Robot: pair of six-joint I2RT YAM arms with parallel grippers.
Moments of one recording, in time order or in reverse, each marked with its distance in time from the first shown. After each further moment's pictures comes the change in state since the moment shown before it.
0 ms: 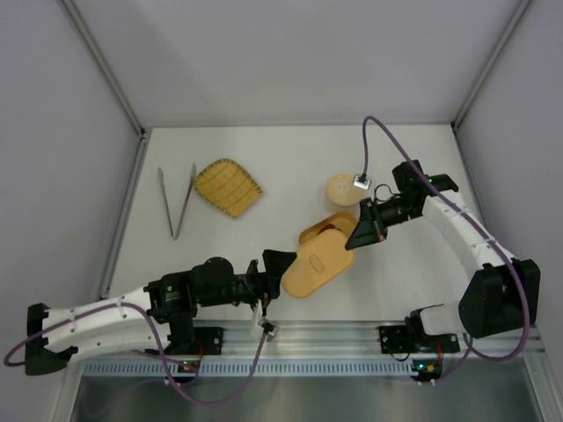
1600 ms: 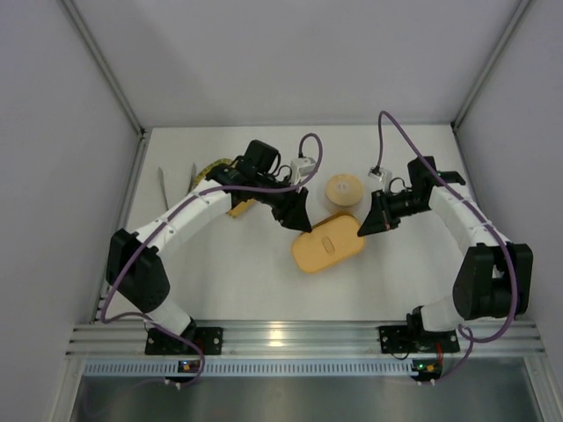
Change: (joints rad) left arm 0.629 0.906 0.877 -0.486 0.734 -1.489; right arm -0.180 0.096 -0.002 0.107 0.153 0.056
